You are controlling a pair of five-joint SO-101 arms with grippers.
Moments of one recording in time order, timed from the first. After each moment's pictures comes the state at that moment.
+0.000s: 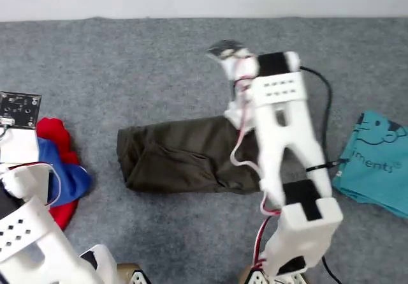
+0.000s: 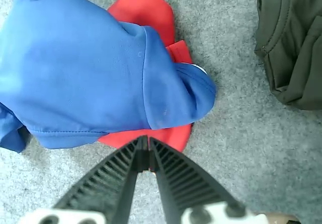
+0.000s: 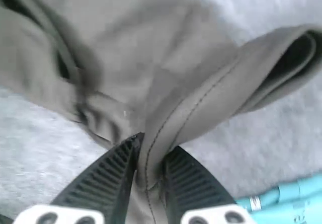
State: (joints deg) left arm -38.5 -46.3 23.9 99.4 -25.8; right arm -18.1 13.6 -22.0 100.3 24.0
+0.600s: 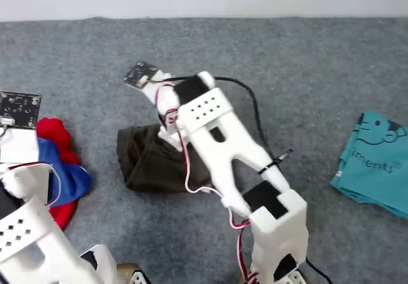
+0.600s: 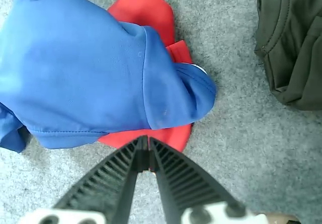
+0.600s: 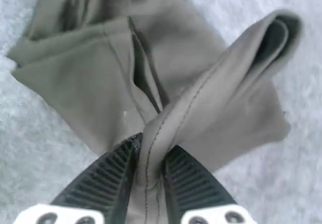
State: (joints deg) left arm -38.5 -46.3 23.9 99.4 -25.8; right arm -38.3 22.4 -25.7 89.8 20.3
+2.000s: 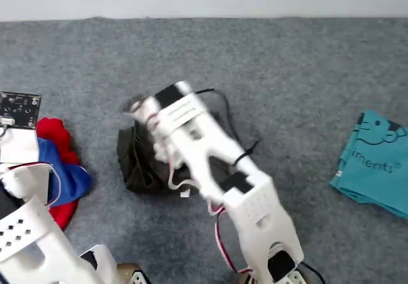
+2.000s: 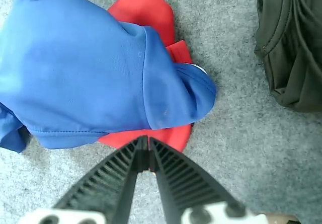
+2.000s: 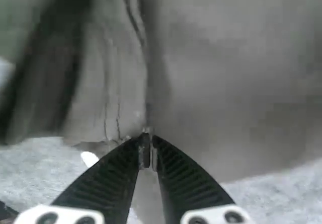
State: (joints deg) left arm -38.5 -46.3 23.9 99.4 -25.8; right arm -43.8 40.3 -35.1 100.5 22.3
